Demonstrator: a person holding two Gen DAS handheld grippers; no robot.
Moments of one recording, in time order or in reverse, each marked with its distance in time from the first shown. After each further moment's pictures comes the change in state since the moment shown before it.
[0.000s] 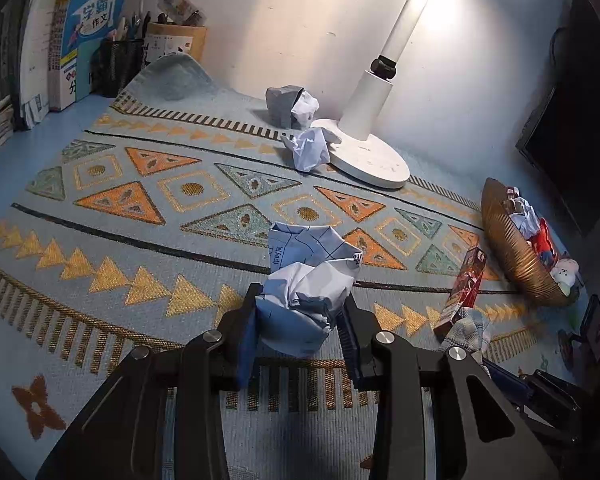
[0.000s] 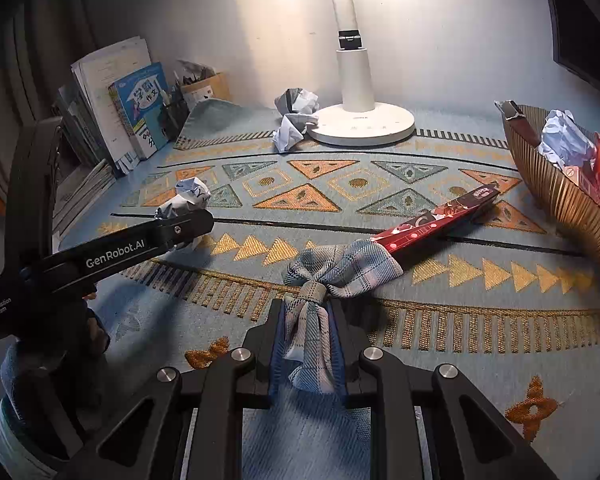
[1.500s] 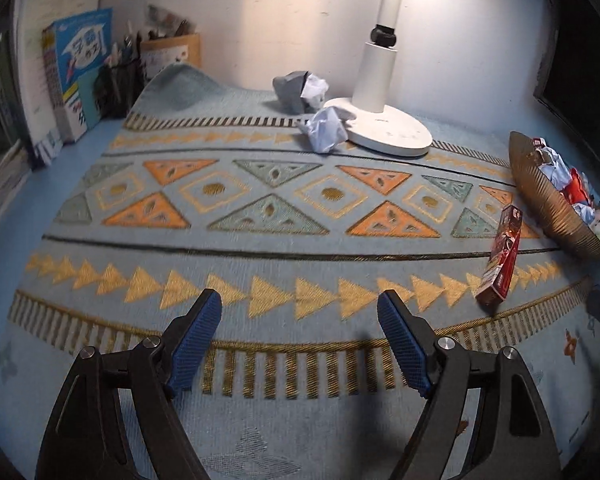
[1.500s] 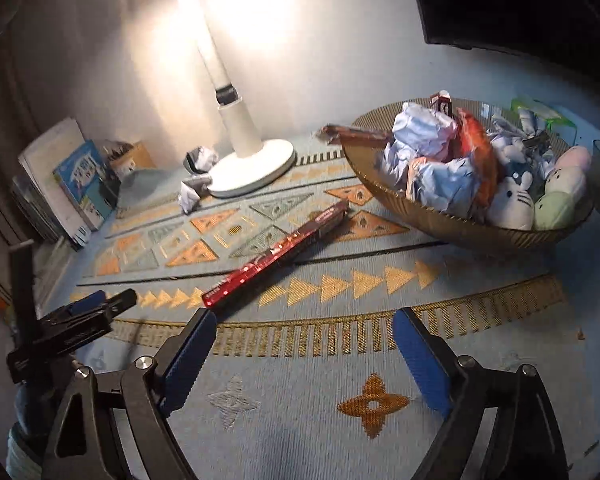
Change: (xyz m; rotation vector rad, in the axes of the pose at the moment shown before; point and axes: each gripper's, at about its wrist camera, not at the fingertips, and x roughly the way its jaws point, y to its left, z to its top) left arm 0.006 -0.001 -0.004 0.117 0.084 0.135; right arm -0.055 -0.090 0.000 0.208 -0.052 -0.148
